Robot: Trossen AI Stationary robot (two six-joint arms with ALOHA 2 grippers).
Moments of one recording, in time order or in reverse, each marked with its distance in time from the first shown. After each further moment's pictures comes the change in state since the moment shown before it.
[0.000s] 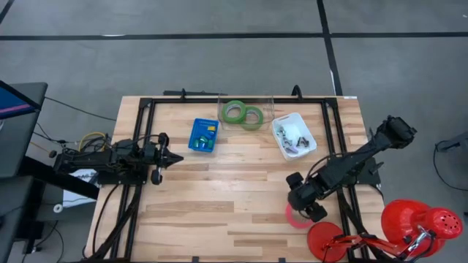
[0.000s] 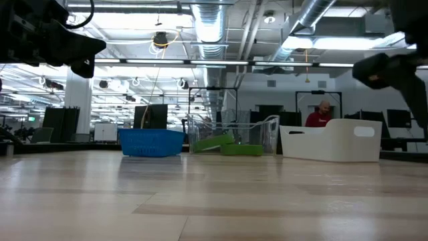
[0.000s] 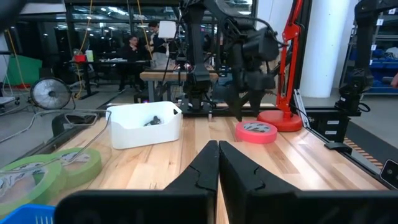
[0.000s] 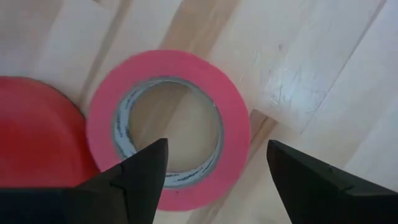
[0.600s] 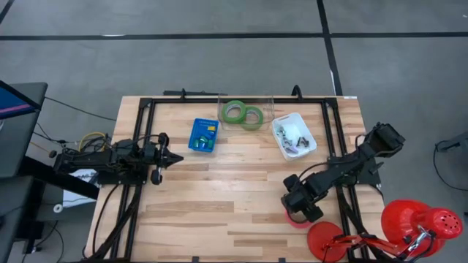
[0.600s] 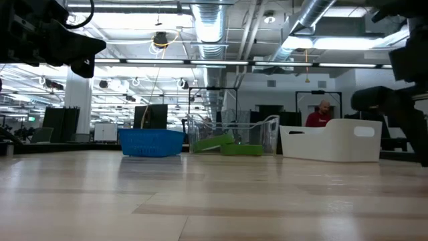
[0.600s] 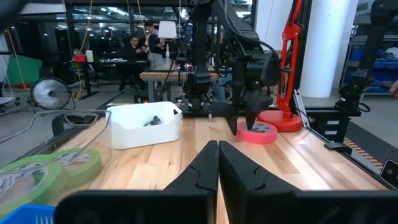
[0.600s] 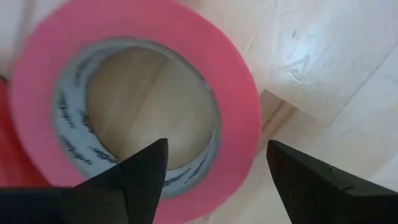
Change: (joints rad) left arm 0.000 0.000 0.000 0.000 0.000 0.000; right arm -0.009 0.188 0.000 0.010 0.003 -0.045
